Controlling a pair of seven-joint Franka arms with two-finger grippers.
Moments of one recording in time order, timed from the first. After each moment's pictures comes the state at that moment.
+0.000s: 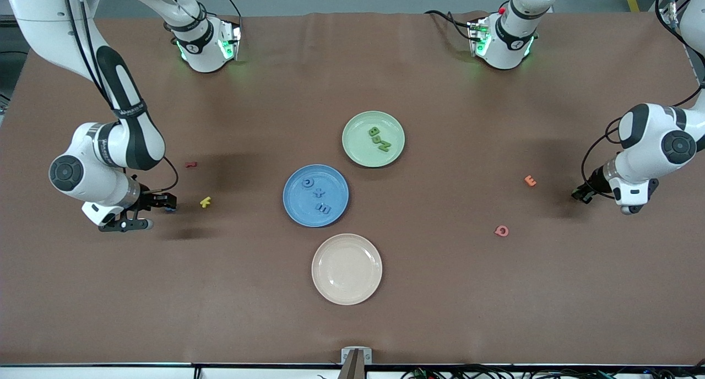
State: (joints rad) left arm 1.10 0.64 -0.85 -2.11 0.75 2.42 -1.01; right arm 0.01 0.46 -0.09 -2.02 0.03 2.41 -0.16
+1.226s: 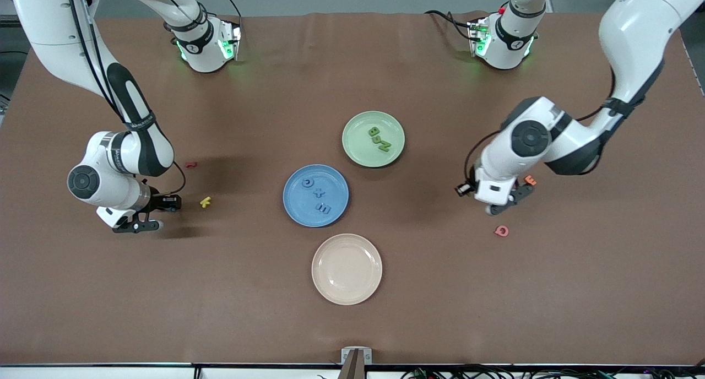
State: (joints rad) left arm 0.58 0.64 -1.10 -1.99 0.62 2.17 -1.34; right arm 0.01 0.53 -0.08 -2.02 0.03 2.43 -0.16
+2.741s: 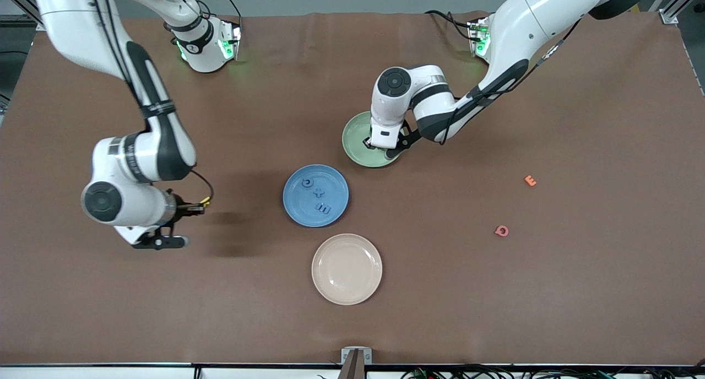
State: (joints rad) left arm 0.03 0.69 -0.92 -2.03 0.66 2.36 -1.91; right arm 0.24 0.52 -0.05 -1.66 0.03 1.98 0.19
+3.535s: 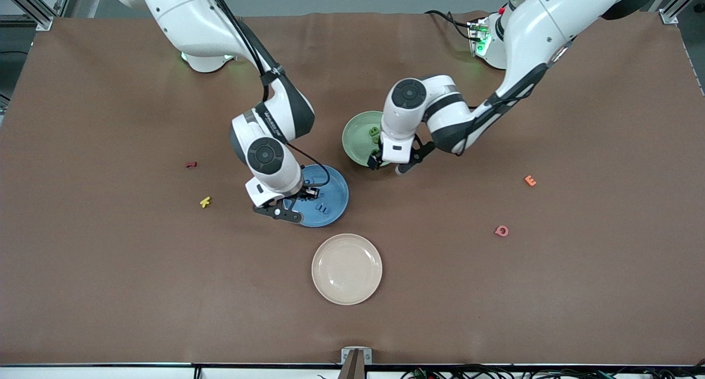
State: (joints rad) left arm 0.14 0.66 -0.92 -1.97 0.68 2.34 -1.80; right arm 0.62 0.64 -0.05 -1.63 0.11 2.22 0.77
